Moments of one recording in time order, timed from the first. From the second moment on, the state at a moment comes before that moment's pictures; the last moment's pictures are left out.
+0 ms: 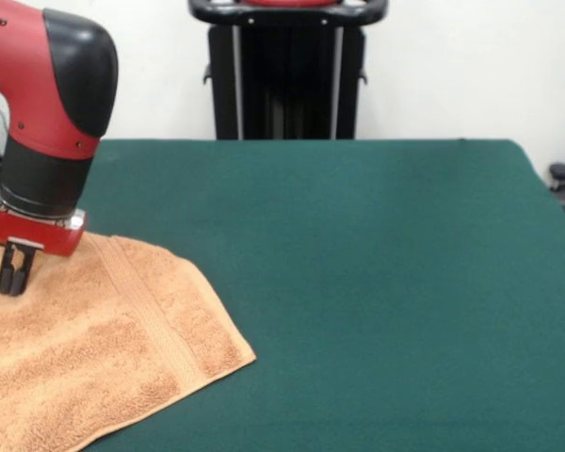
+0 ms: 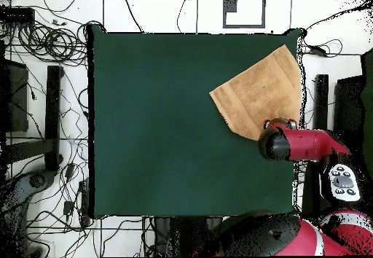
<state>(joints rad) -0.52 -0.34 -0.05 1.31 -0.70 0.25 1.74</state>
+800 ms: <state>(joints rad) -0.48 -0.31 -0.12 1.31 -0.53 0.24 1.74</state>
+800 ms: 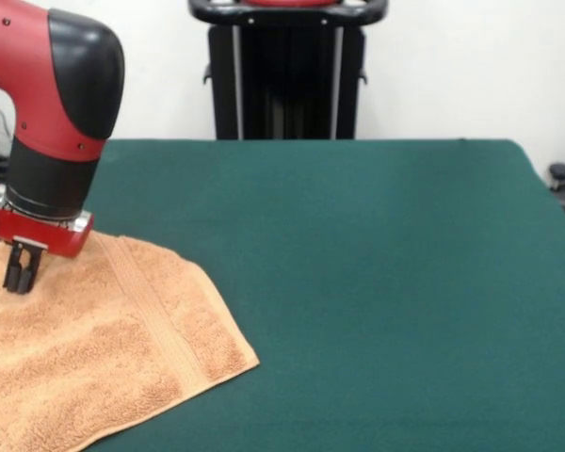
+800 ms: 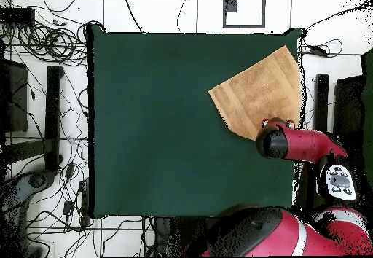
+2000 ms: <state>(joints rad) -0.28 -0.27 -0.27 1.37 -0.32 0.23 1.74</state>
